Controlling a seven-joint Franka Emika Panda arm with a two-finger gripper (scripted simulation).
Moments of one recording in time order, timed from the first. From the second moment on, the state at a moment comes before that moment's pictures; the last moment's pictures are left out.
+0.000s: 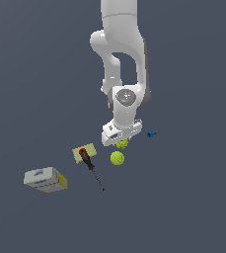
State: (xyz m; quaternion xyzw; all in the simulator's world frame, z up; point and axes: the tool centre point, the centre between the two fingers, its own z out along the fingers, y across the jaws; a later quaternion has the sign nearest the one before) arm -0.047 0.046 0.045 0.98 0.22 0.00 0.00
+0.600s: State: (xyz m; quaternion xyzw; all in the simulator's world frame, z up) arm -0.020 0.004 0.095 0.98 0.22 0.00 0.00
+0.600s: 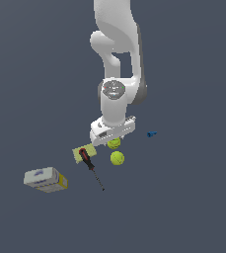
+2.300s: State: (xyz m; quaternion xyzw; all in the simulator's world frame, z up) arm 0.109 -0.181 0.316 0.98 0.22 0.00 0.00
